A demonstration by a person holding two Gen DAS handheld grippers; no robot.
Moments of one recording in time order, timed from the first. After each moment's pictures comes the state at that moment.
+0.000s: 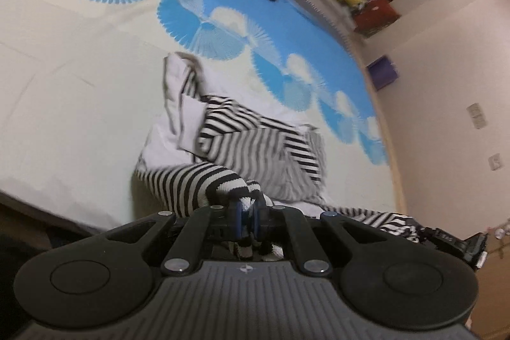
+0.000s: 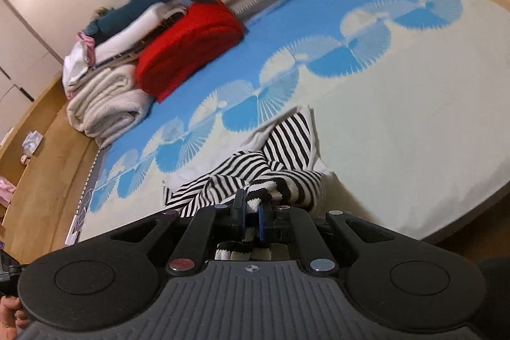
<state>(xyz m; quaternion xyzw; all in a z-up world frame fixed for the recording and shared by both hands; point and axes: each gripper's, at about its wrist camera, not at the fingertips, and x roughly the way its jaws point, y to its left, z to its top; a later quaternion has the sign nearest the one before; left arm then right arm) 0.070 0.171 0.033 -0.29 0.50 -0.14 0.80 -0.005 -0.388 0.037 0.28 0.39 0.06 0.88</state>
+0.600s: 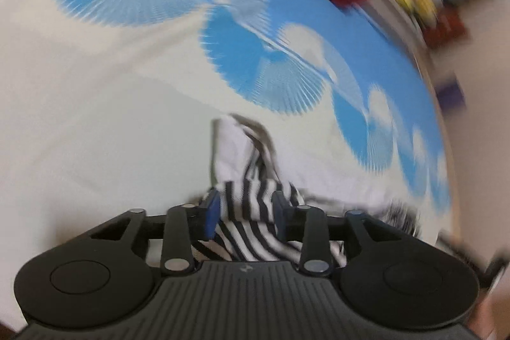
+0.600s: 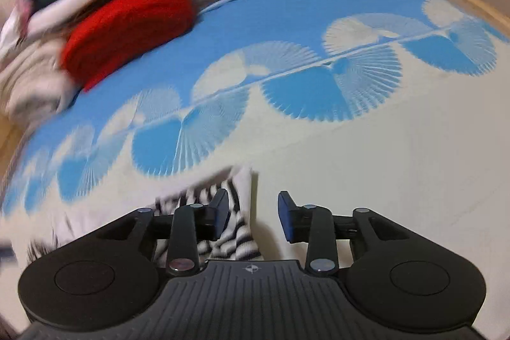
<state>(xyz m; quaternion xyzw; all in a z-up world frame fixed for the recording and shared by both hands) 0.260 0.188 -0.042 -0.24 0.53 -0.07 0.81 0.200 -0.400 -0.056 0.13 0.41 0.03 0.90</state>
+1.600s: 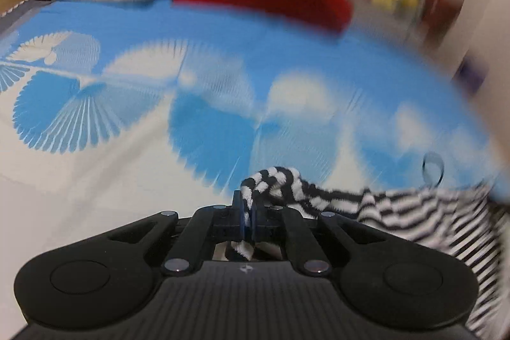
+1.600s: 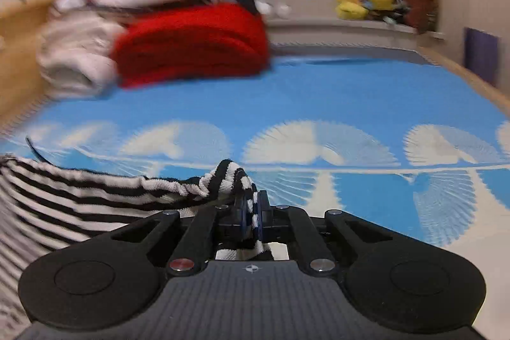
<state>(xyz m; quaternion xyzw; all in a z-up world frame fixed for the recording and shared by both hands) 0.343 0.117 -0.087 -0.07 0.47 -0.01 0.88 0.309 -0.316 -0.086 -0.03 0.34 0.05 0.94</state>
